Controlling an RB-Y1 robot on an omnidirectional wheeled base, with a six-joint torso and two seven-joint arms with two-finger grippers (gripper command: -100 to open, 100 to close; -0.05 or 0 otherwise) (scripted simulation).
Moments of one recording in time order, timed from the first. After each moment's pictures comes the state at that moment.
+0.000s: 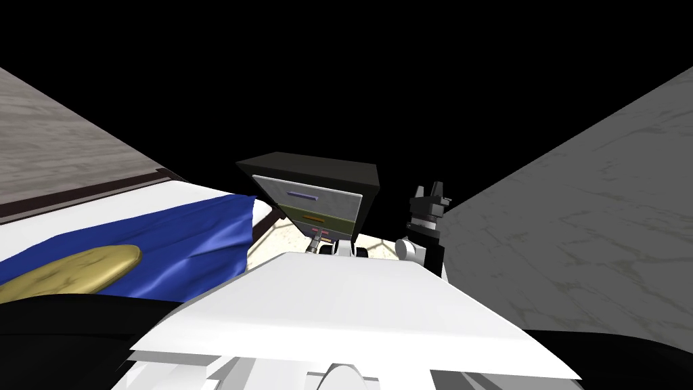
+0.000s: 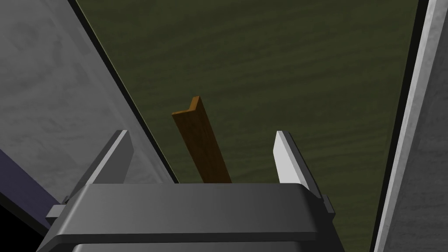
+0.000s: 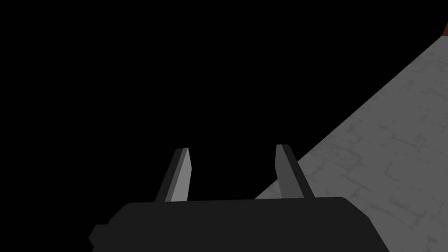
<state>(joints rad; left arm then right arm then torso) 0.40 0.06 -0.12 -1.05 -0.22 -1.02 -0.12 0.46 0.04 -0.07 -2.33 -0.10 -0.38 -0.03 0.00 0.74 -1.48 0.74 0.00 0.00</state>
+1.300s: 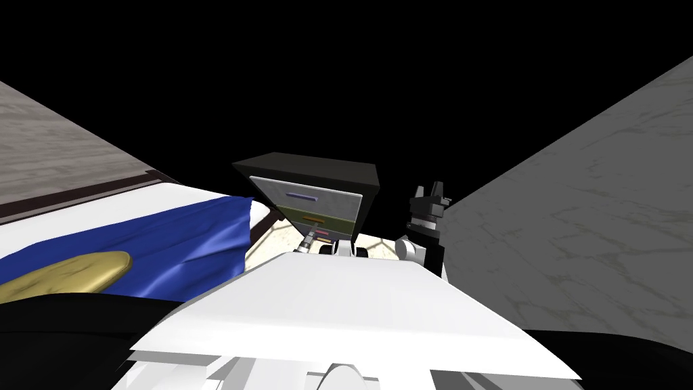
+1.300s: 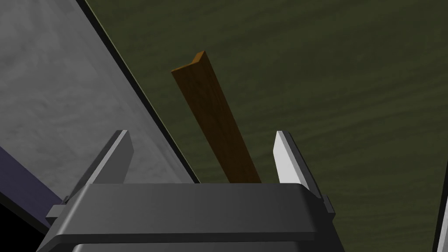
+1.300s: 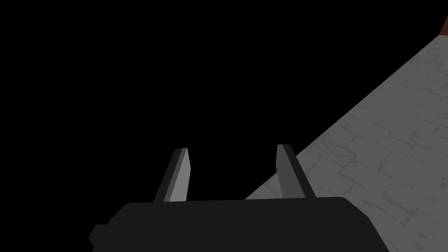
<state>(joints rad) 0.42 0.16 -0.09 -1.20 -0.24 -0.93 -0.10 0.46 0.04 -0.07 -2.33 -0.10 -0.38 -0.03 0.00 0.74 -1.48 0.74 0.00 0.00</state>
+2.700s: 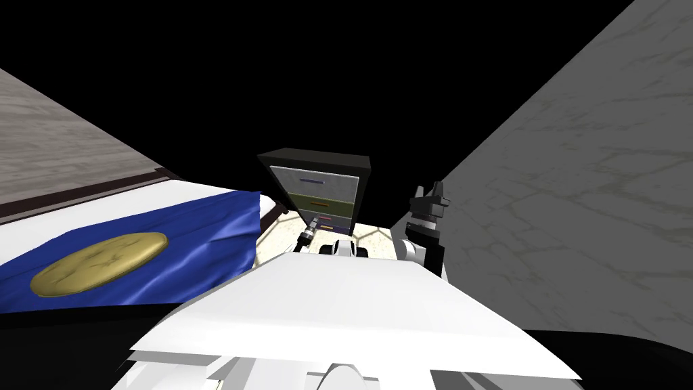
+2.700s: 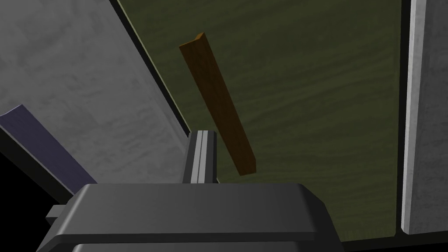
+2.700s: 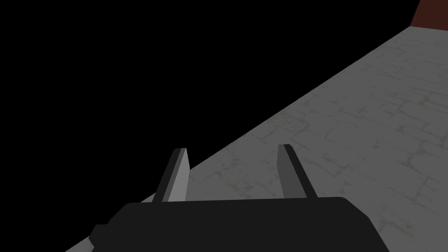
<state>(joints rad) 0.07 0.18 -0.07 -0.86 -0.14 -0.90 -0.13 0.46 0.04 -0.07 -2.33 -0.10 -0.38 -0.03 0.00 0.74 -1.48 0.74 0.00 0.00</state>
